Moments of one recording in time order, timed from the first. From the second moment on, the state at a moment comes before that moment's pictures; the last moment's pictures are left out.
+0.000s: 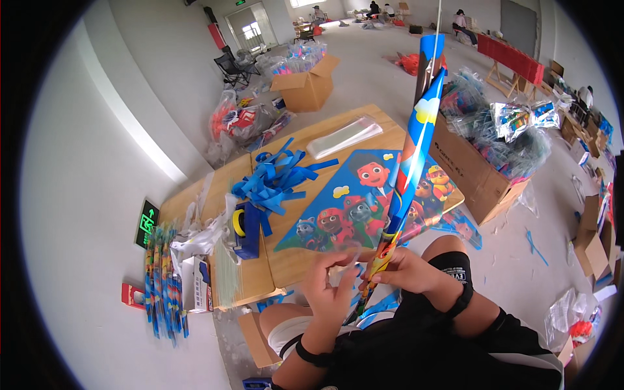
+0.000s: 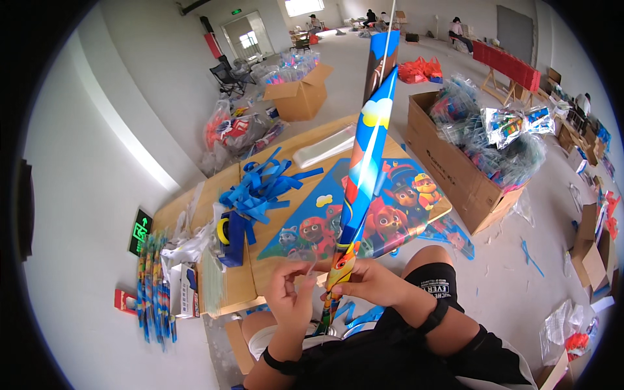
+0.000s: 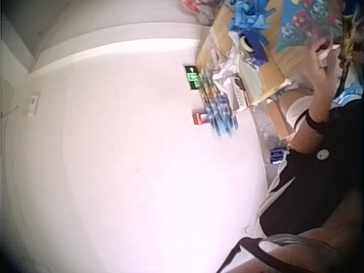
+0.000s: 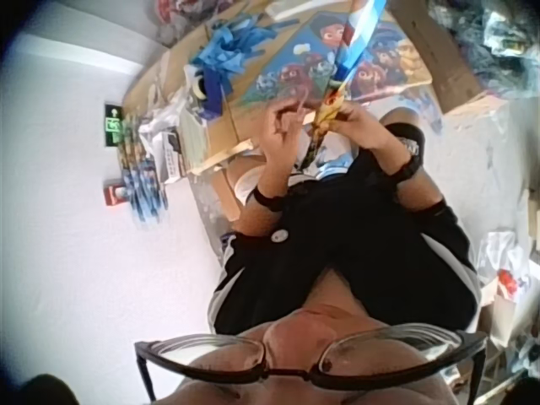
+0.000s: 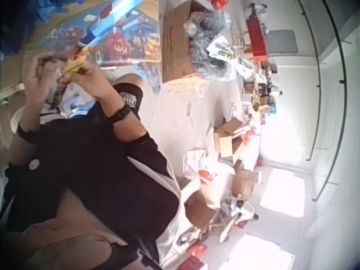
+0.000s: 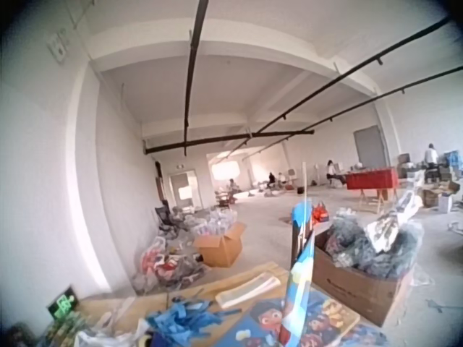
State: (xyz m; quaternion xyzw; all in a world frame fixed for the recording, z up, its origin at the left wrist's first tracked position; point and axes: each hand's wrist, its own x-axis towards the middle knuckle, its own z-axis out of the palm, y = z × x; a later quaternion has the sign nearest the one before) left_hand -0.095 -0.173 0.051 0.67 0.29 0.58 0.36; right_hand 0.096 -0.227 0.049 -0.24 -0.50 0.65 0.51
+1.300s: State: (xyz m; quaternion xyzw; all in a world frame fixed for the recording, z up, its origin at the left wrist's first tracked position) left_hand -0.157 -0.112 0.039 0.66 0.43 0.59 0.18; right_hand 0.321 -0.331 0.202 -0.73 -0.63 -0.16 0.19
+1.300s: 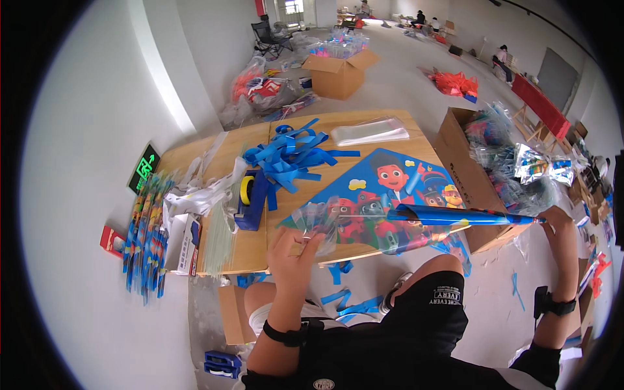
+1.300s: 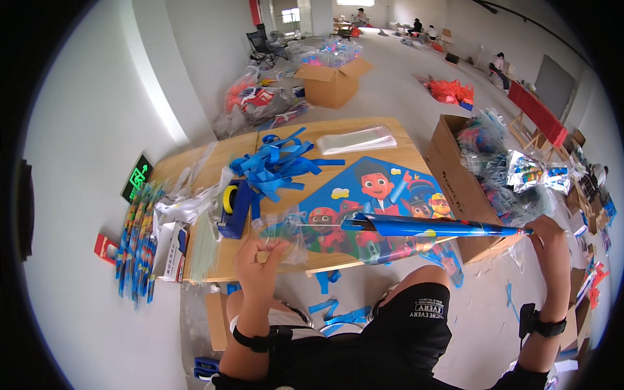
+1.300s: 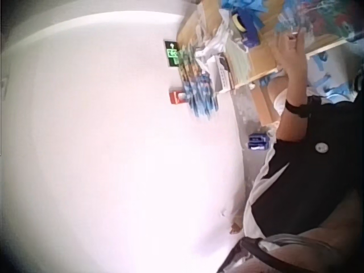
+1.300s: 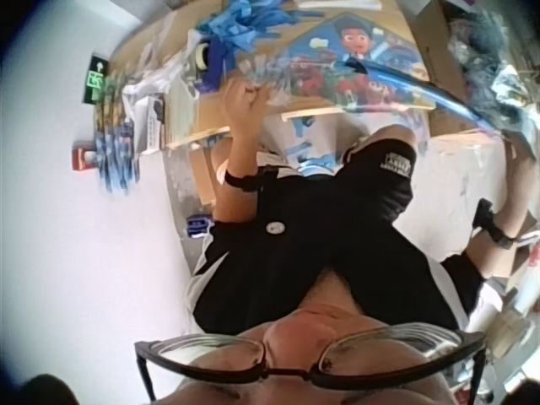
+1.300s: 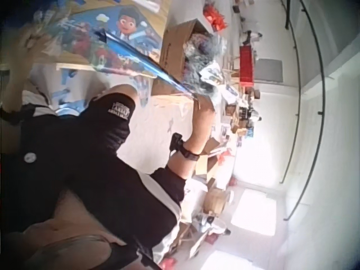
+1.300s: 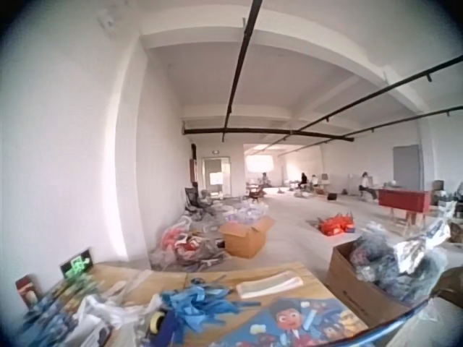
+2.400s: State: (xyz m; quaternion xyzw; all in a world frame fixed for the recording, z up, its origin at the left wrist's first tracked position) left_hand -0.133 -0.125 0.029 0.82 0.35 0.41 0.18; right_hand 0.271 -0.312 0.317 -0.75 -0.64 -0.14 0.01
